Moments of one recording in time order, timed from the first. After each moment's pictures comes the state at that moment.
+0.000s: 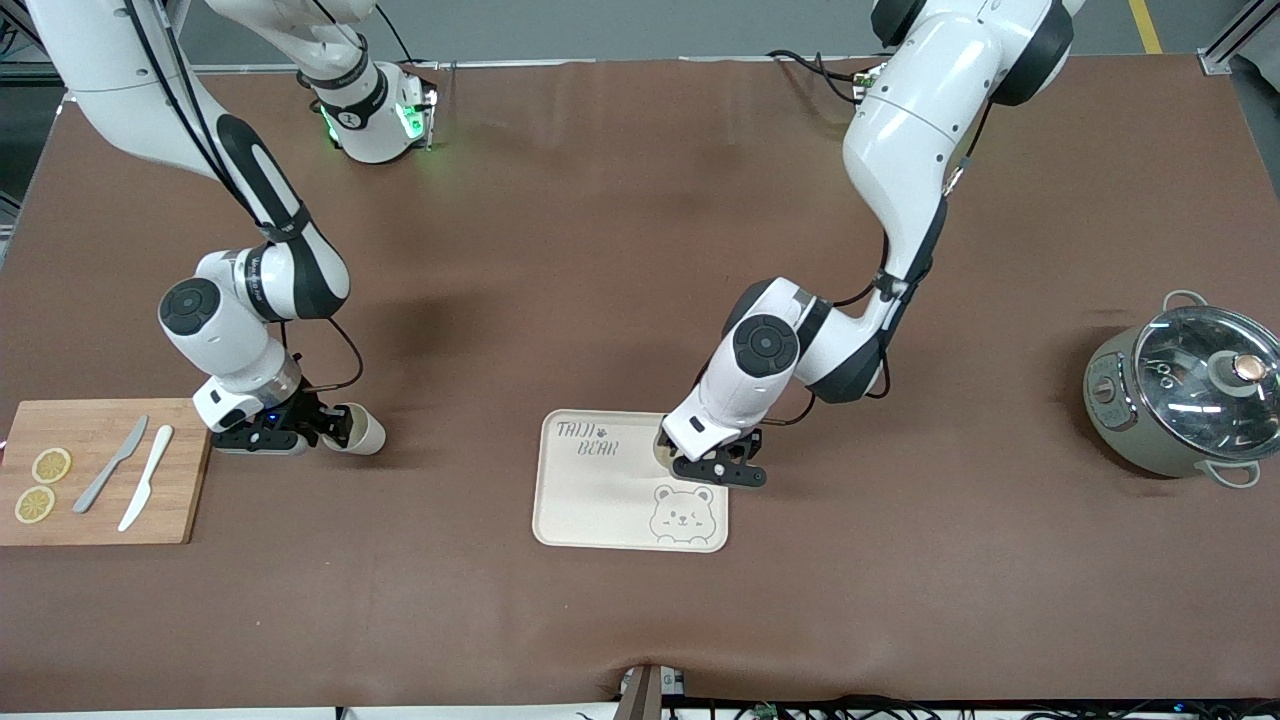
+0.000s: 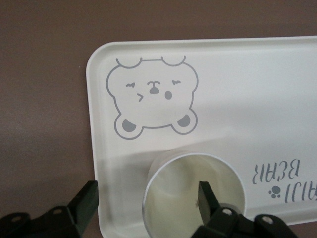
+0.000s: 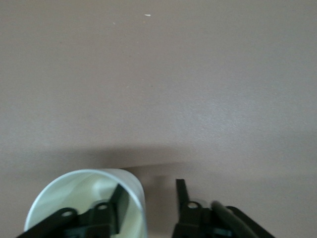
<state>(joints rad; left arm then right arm) -0.50 0.87 -0.12 -1.33 0.05 2.40 -0.48 -0.05 0.46 0.08 -2.13 -0.08 2.83 0.13</state>
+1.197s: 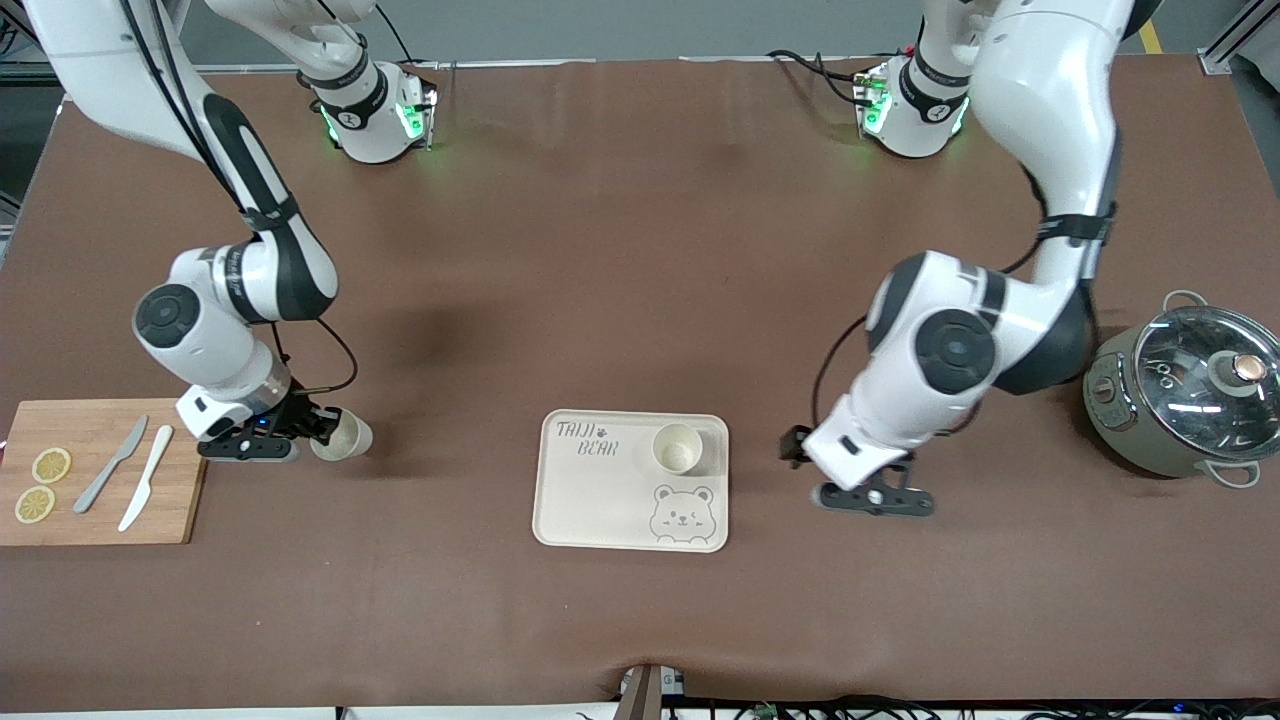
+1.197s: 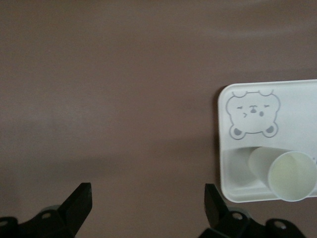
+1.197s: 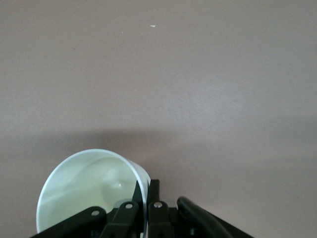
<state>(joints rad) -0.27 0.63 -0.10 -1.30 0.05 2.03 -0.25 -0.03 0.37 0.08 -2.01 -0.08 2.50 0.13</state>
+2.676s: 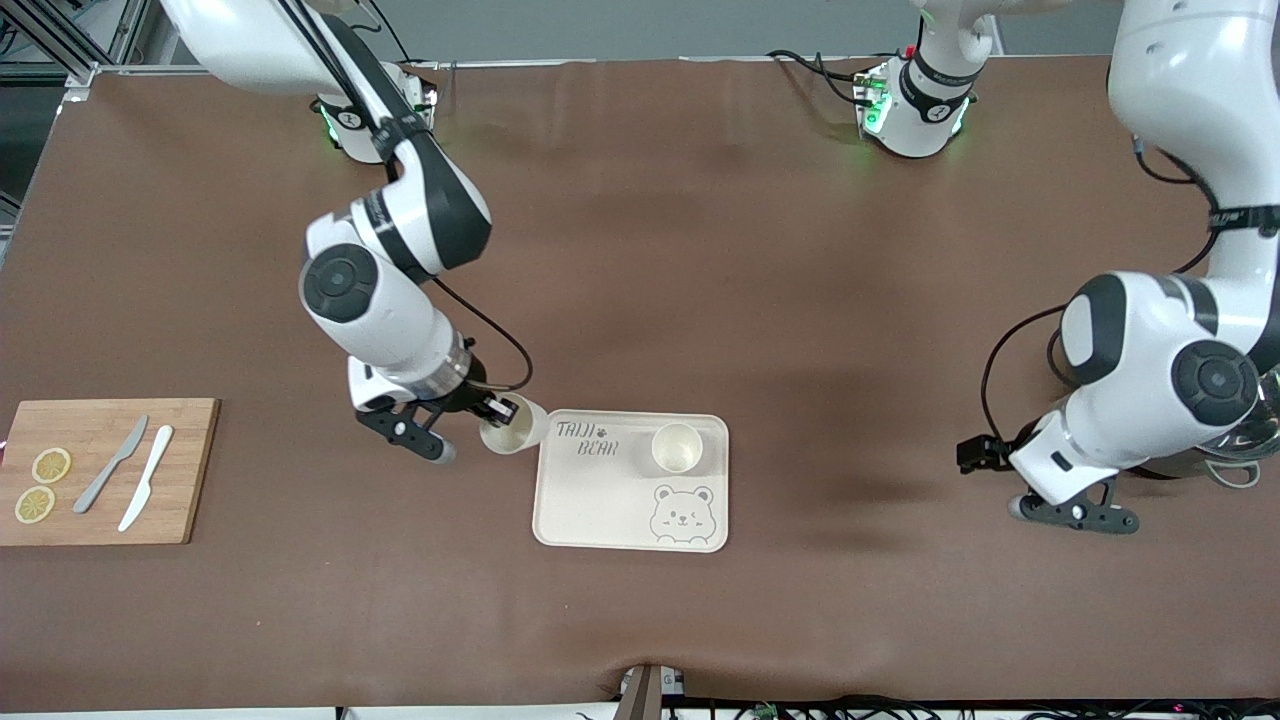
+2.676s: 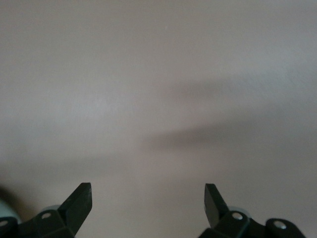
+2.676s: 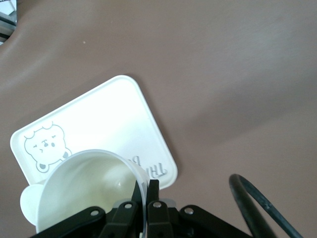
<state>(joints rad) 0.00 0.49 -0.12 -1.52 0.05 2.03 0.03 0.38 0.51 0.09 -1.56 0.07 2.22 0.92</state>
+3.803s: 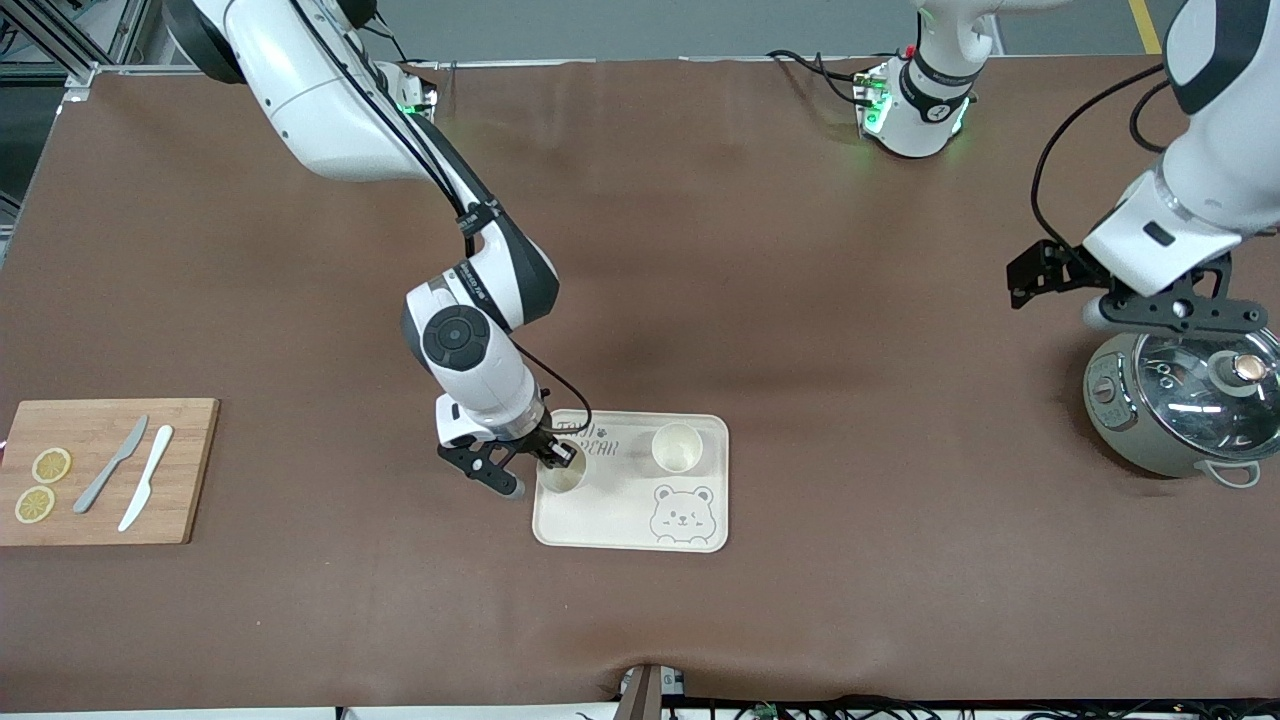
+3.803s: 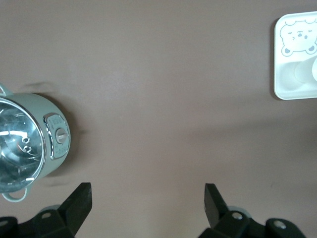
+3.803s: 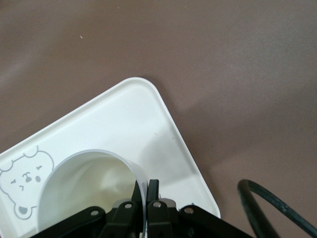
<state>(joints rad) 0.00 0.02 -0.17 -1.64 0.04 1.67 -0.05 0.45 0.76 0.08 -1.42 -0.08 2.38 1.09</state>
